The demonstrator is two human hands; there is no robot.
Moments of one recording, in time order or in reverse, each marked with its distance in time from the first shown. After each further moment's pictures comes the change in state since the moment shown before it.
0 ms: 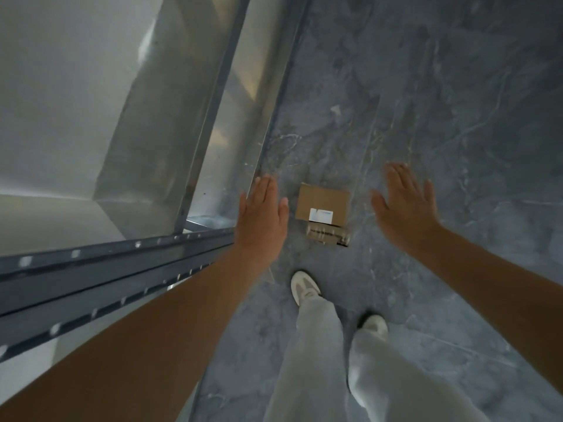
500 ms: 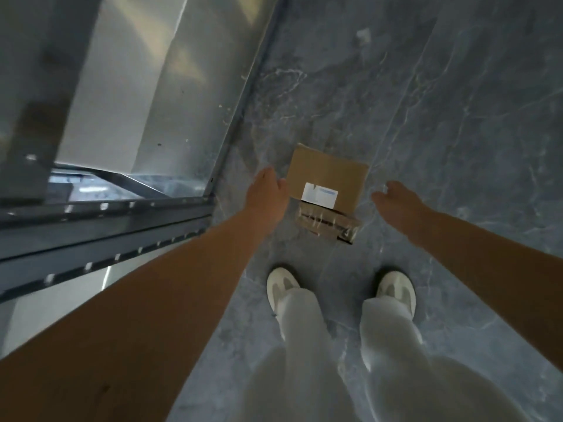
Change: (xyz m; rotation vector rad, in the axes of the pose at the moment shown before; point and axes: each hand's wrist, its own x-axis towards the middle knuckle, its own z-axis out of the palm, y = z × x) left_hand 0.117 -0.055 0.226 -0.386 -0.195 -0.447; right_hand 0.133 0.080 0.200 0.399 -0.400 0.439
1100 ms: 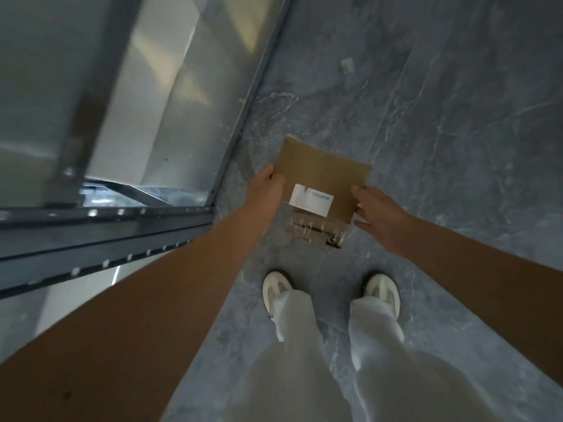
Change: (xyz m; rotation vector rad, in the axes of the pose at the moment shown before) left_hand -0.051 0.055 -0.035 -0.569 -0.012 -0.094; right_hand -0.045 -0.010 -0.017 0.628 -0.197 0.005
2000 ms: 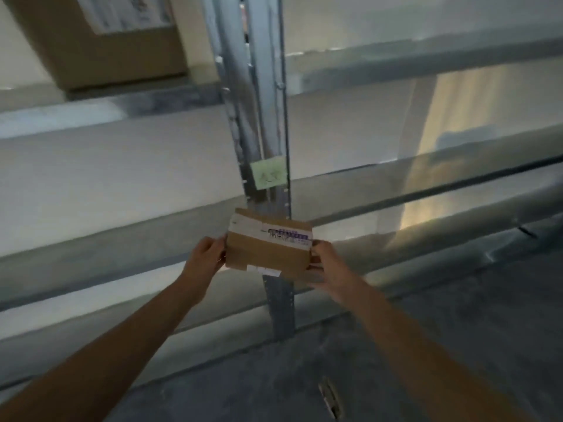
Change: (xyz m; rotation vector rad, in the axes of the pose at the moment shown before) left_hand -0.625 0.094 -0.338 -0.850 0.810 0.364; right_hand -0.626 -0.198 0.151 -0.556 -0.668 -0.612
